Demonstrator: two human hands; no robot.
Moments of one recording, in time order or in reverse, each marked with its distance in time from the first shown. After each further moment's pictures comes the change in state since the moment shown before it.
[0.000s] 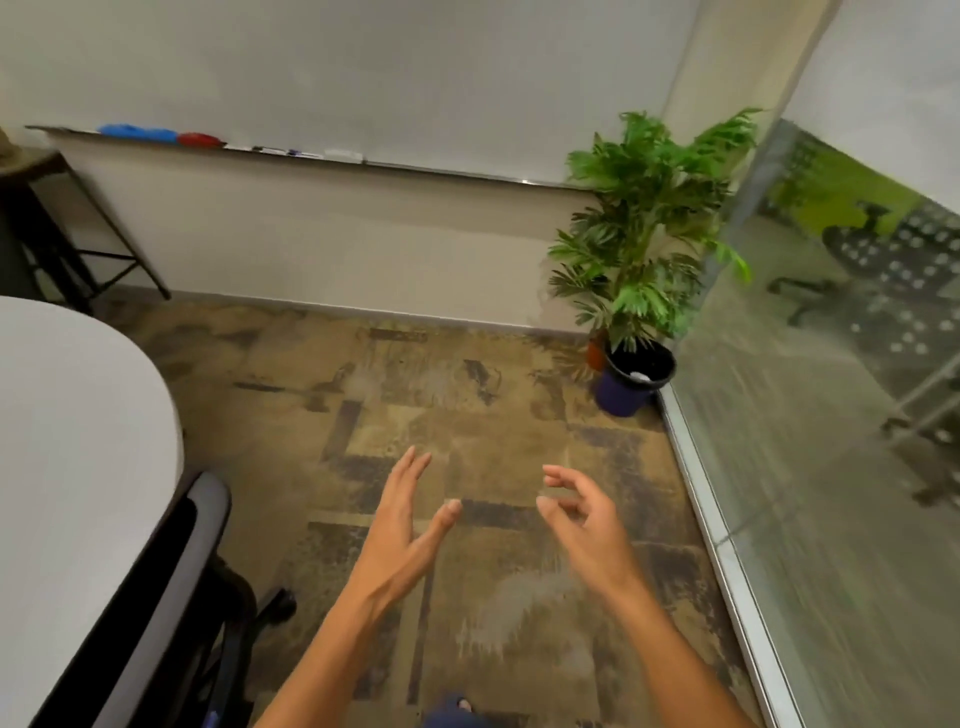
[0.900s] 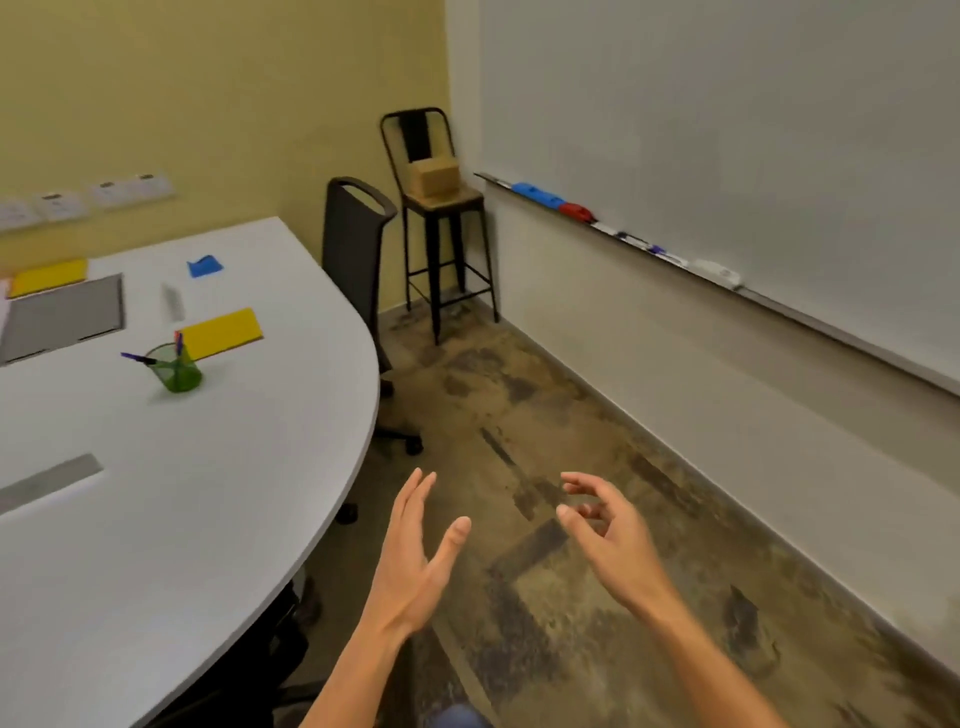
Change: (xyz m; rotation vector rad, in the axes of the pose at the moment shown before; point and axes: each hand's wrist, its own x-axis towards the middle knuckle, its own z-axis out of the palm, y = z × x) left_hand 0.366 -0.075 -0.152 0.091 0.823 -0.475; right_hand 0.556 -0.150 0.248 0.035 -0.871 -0.364
